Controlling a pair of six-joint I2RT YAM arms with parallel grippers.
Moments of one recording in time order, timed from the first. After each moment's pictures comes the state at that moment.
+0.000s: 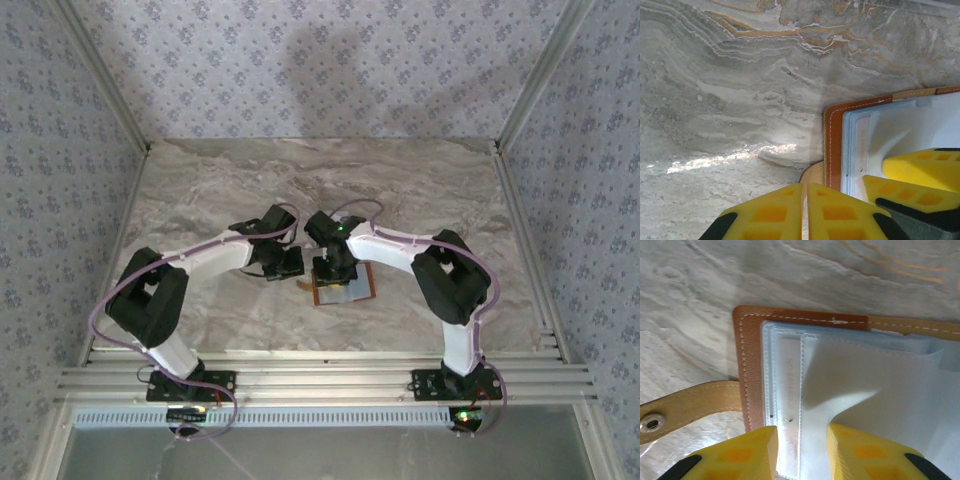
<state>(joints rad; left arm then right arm) -0.64 1.65 1.02 -0.55 0.27 -0.74 0.80 1.92 1.33 -0.81 -0.14 0.65</state>
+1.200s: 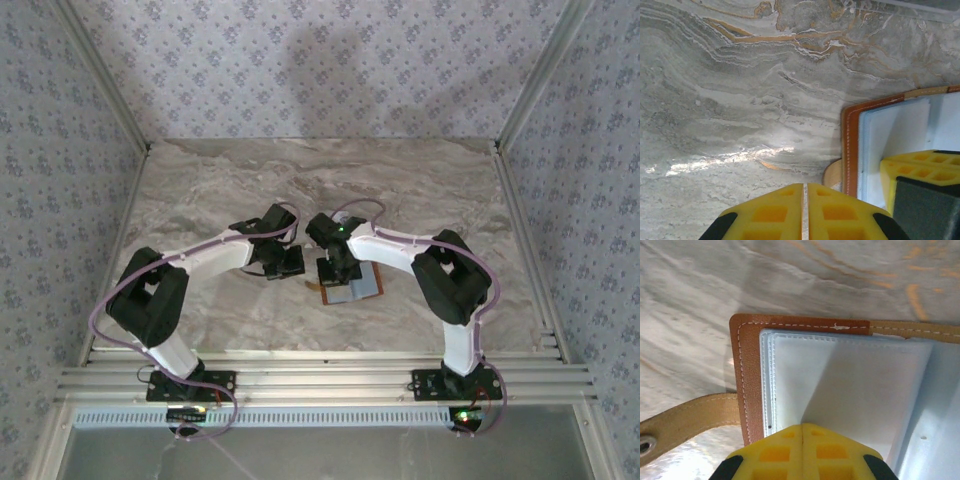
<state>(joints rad) -0.64 1.65 1.02 -0.55 0.26 -0.74 0.80 1.92 1.31 -0.81 -0.10 0.62</state>
